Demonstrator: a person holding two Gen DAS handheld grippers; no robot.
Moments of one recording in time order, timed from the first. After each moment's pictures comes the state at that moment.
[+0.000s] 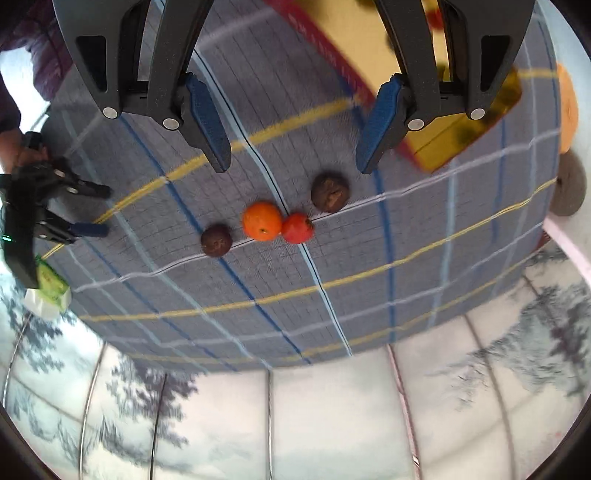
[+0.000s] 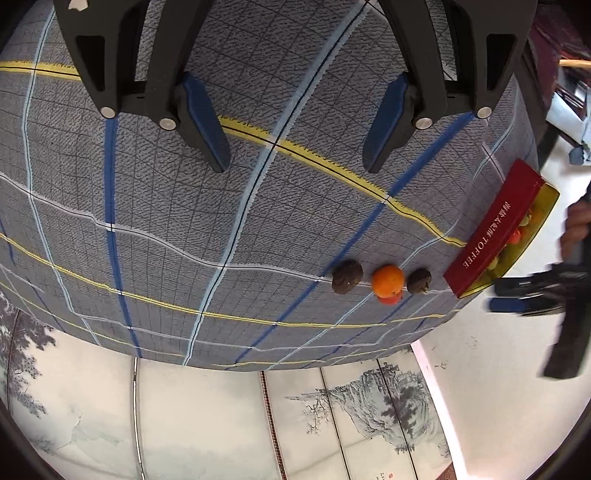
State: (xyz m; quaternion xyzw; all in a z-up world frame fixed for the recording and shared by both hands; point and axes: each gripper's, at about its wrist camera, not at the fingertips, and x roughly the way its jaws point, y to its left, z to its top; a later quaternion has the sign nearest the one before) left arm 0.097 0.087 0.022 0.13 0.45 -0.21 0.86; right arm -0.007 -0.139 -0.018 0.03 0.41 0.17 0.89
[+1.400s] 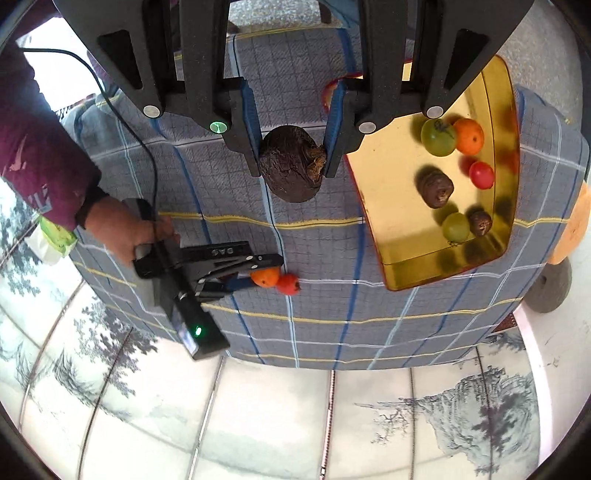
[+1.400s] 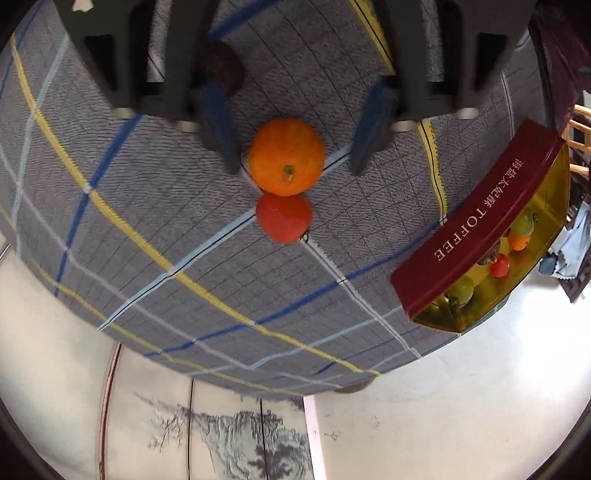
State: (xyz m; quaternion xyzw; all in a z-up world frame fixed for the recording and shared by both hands) left arm -0.045 0.127 0.040 -0.03 0.45 -0.12 0.89; right arm 0.137 0.022 -0.023 -0.14 0.44 0.35 0.82
